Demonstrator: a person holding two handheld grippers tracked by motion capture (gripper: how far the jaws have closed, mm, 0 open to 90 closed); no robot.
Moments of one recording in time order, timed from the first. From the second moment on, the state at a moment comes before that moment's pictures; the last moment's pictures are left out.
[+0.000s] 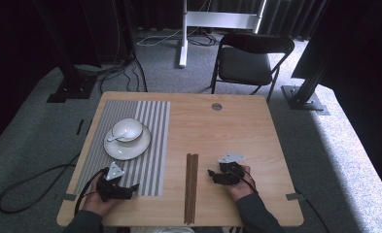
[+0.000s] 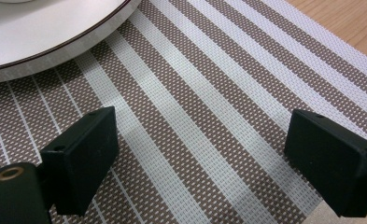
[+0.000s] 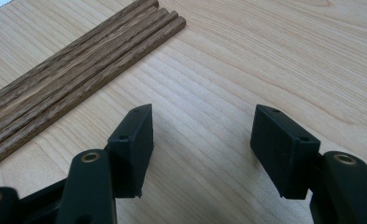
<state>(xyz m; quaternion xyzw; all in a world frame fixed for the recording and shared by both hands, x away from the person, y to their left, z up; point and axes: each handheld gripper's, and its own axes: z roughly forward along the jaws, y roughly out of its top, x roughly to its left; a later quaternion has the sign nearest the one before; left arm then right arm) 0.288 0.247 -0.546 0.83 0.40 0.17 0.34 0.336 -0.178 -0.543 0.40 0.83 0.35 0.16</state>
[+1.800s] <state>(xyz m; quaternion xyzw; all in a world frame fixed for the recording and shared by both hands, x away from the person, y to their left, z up) 0.288 0.247 -0.546 0.83 0.40 0.17 0.34 0.323 -0.160 -0.534 0.38 0.84 0.37 0.14</state>
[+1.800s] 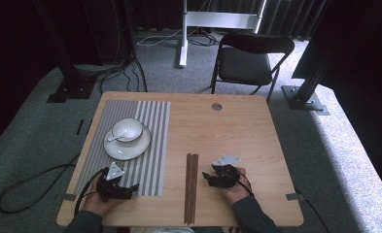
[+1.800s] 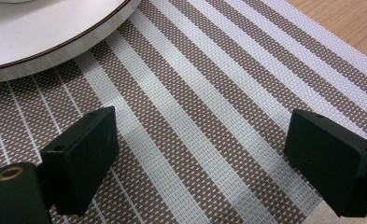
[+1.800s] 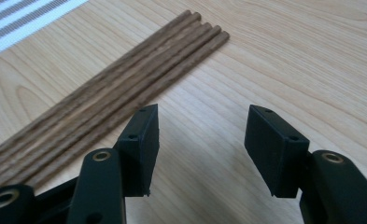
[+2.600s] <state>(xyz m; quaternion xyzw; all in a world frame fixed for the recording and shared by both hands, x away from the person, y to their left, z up) 0.288 0.247 -0.546 0.83 0.40 0.17 0.34 0.313 -0.133 -0.538 0.35 0.85 0.37 0.12</state>
